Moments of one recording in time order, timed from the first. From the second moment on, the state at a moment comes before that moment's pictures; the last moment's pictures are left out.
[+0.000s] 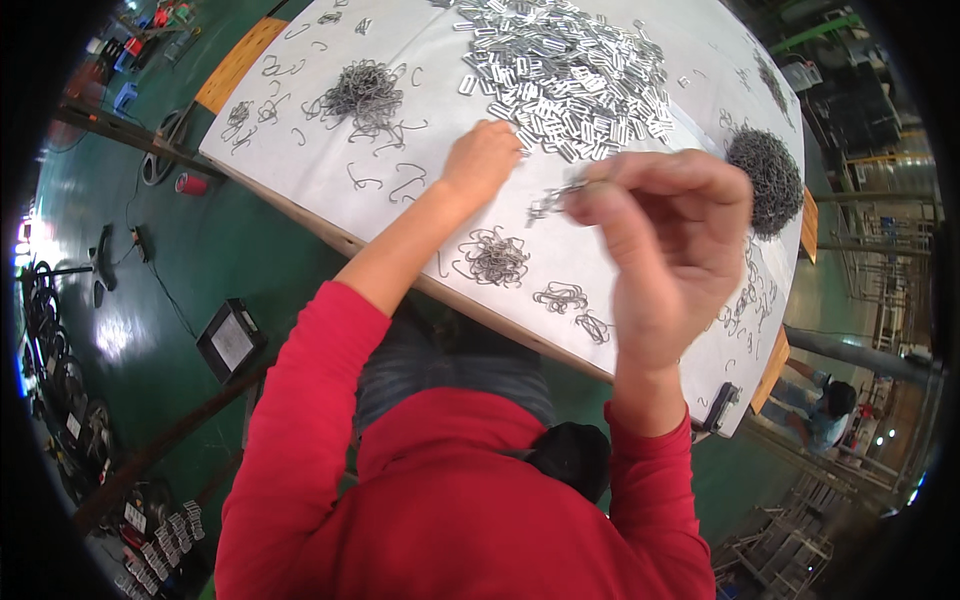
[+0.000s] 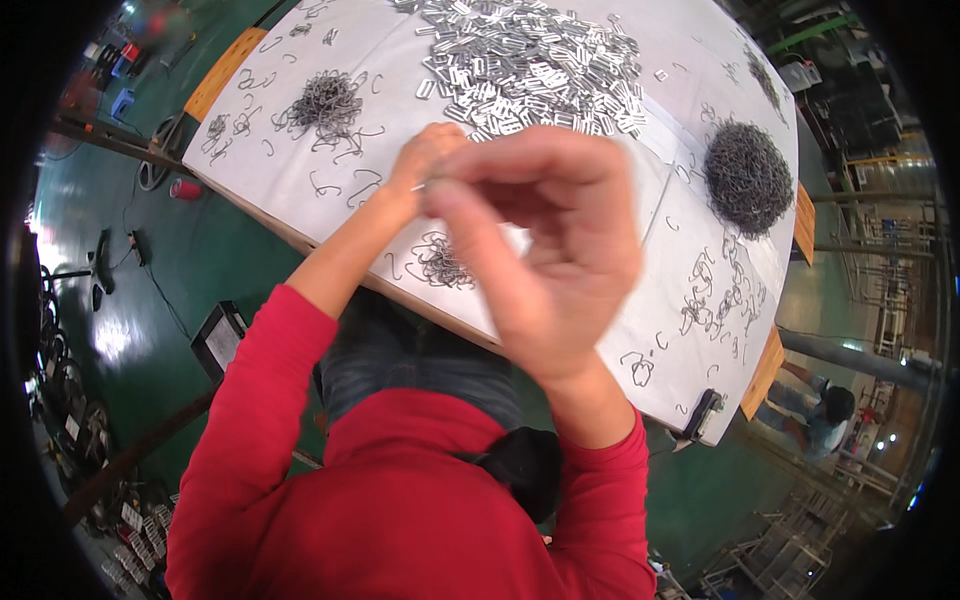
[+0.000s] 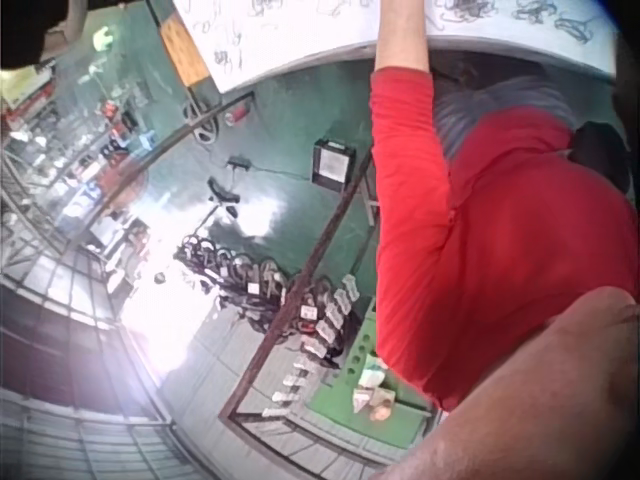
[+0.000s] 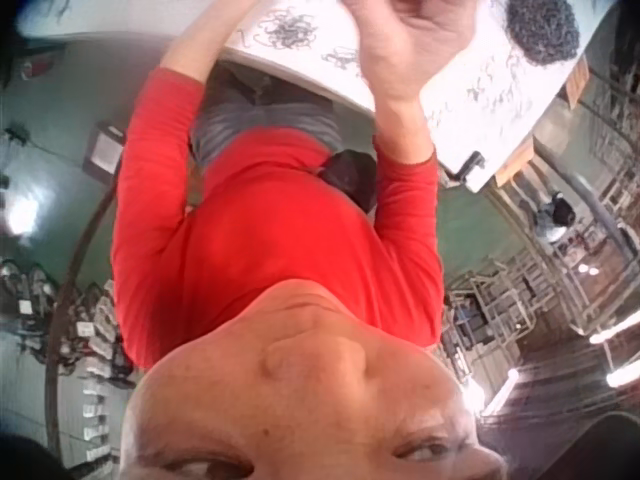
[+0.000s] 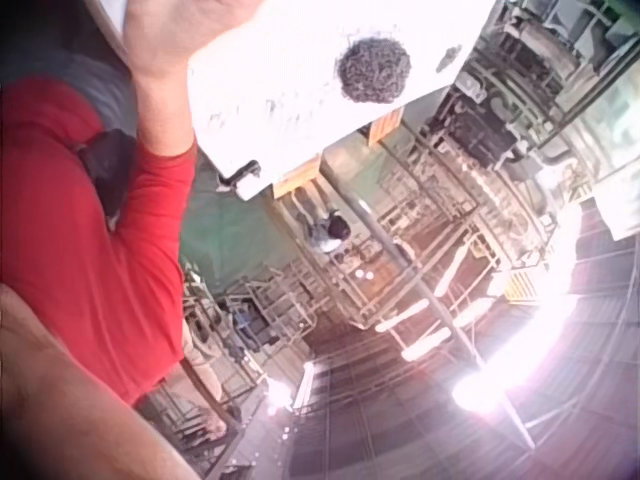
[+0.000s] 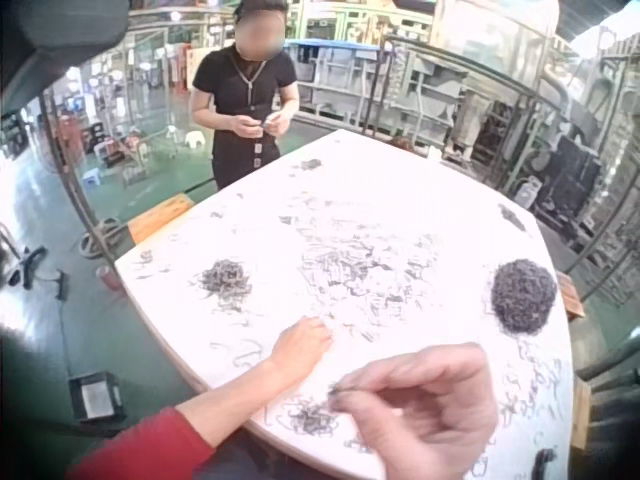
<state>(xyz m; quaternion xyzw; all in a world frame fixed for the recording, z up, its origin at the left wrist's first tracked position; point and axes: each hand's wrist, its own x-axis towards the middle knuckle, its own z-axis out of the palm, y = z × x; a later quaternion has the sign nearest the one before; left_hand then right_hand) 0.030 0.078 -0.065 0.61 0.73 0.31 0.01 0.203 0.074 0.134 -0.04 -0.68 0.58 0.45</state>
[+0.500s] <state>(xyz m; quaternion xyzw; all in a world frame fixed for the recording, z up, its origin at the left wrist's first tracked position) -0.003 -0.081 -0.006 0.27 0.74 0.59 0.19 0.172 -0.025 0.072 -0.05 -0.71 0.62 0.32</state>
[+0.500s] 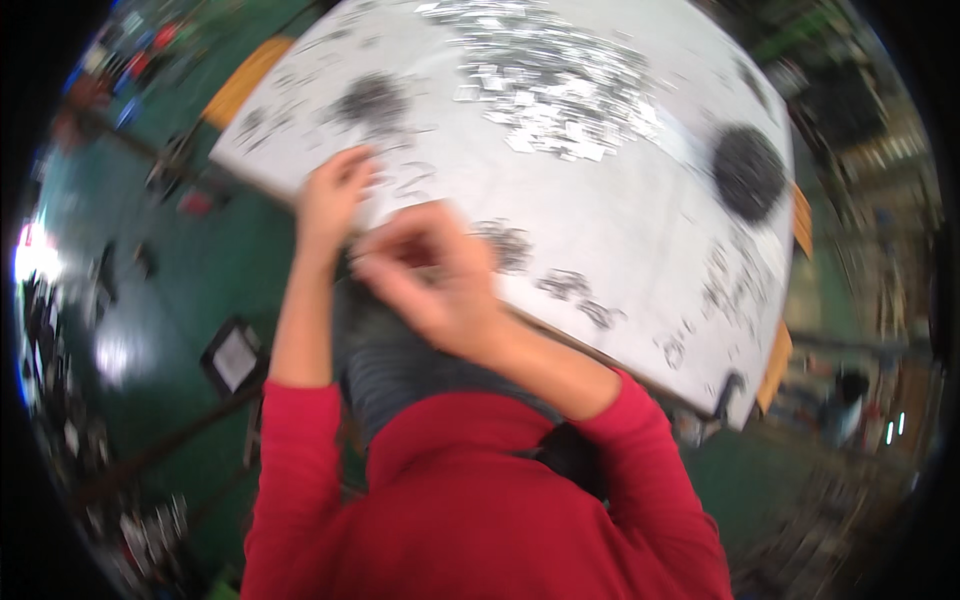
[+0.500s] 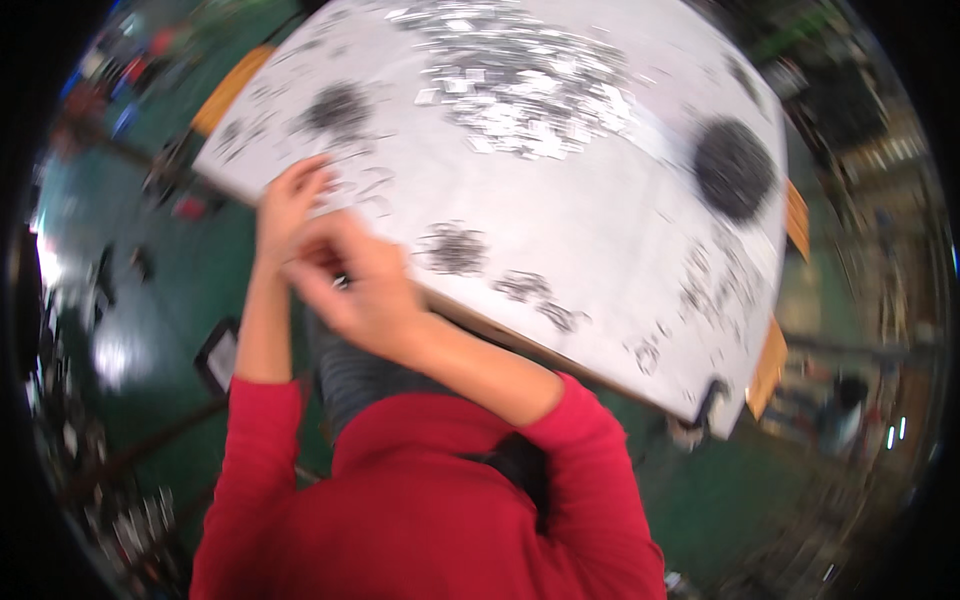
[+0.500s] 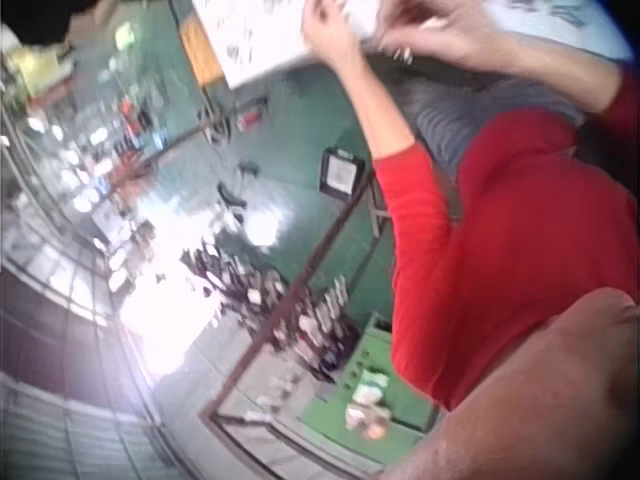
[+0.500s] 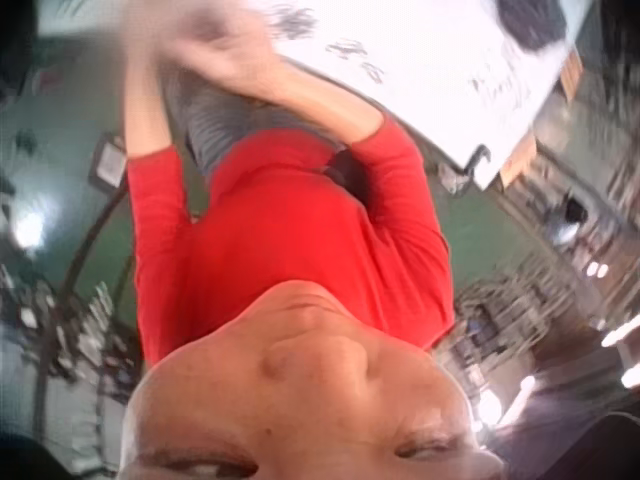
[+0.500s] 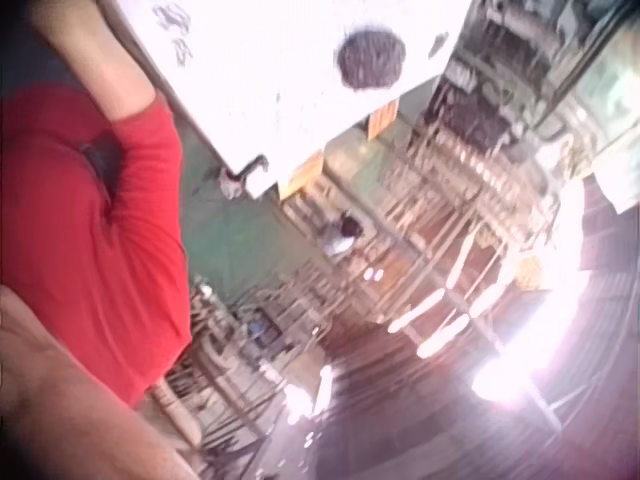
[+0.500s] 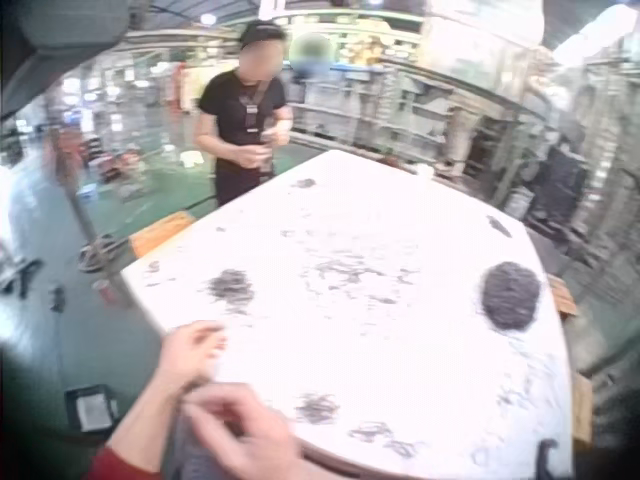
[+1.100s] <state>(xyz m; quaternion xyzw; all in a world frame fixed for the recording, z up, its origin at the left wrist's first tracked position) 0.070 -0.178 0.060 0.17 0.66 0.71 0.15 0.158 -0.060 0.030 -0.04 -0.71 0.61 0.34</state>
